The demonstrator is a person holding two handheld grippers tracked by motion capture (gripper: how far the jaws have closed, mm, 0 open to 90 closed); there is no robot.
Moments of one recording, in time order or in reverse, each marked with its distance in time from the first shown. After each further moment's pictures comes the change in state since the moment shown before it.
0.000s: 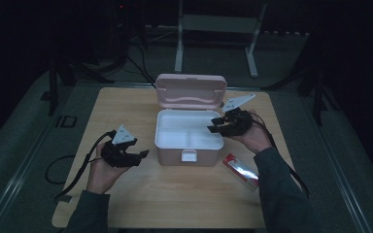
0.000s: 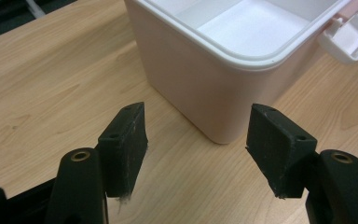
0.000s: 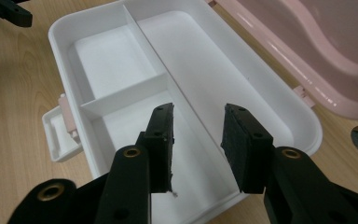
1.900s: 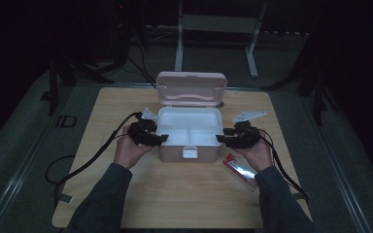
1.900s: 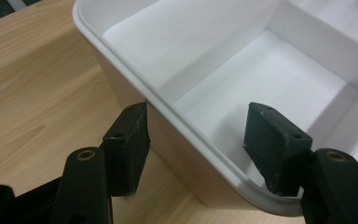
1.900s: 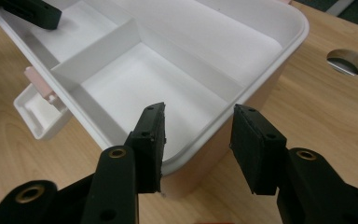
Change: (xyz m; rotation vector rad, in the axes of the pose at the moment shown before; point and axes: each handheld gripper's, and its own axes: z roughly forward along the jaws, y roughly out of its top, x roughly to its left) left arm 0.009 0.056 0.071 0.078 -0.063 -0.032; right arm 0.013 -0.054 0.000 -0.035 -0.141 0.262
